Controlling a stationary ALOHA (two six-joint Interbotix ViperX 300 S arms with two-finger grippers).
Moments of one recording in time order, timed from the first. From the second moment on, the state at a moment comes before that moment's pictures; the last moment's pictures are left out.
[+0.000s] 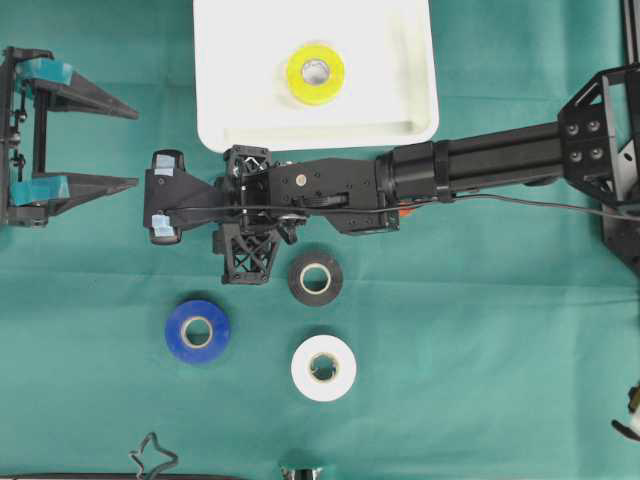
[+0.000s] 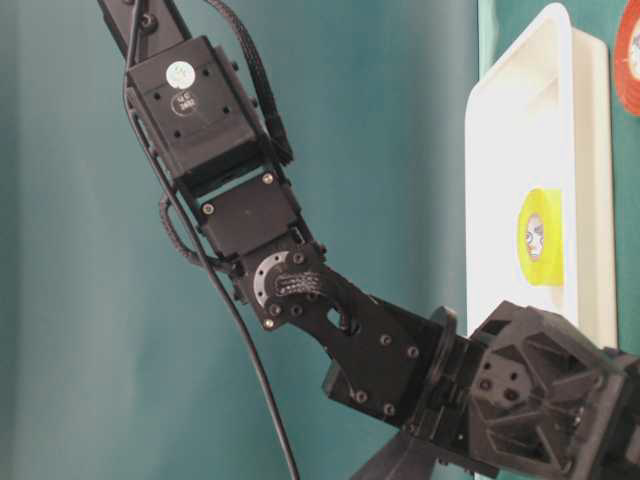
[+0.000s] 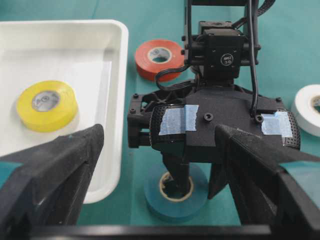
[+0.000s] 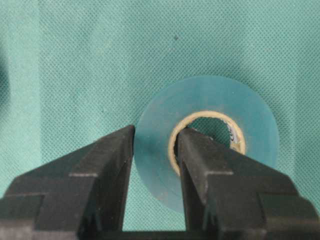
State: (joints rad) left arm 0.05 -0.82 1.15 -0.01 -0.03 0.02; right arm 0.04 0.59 -0.14 -0.02 0.65 0.22
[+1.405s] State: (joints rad) left arm 0.05 -0.82 1.15 -0.01 -0.03 0.02; right arm 0.06 0.46 -0.18 -0.02 0.80 0.22
